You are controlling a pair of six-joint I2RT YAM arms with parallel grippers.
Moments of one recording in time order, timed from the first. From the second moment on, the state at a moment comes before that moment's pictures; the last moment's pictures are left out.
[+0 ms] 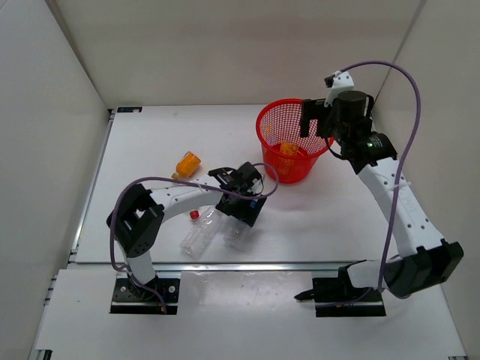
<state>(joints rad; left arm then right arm) -0.89 1.75 1.25 -0.70 0.00 -0.36 0.29 1.36 1.47 -0.51 0.10 0.03</state>
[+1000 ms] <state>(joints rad) -0.79 1.56 1.83 -0.69 -0.21 -0.38 -0.22 0.76 0.88 -0.76 -0.05 0.19</state>
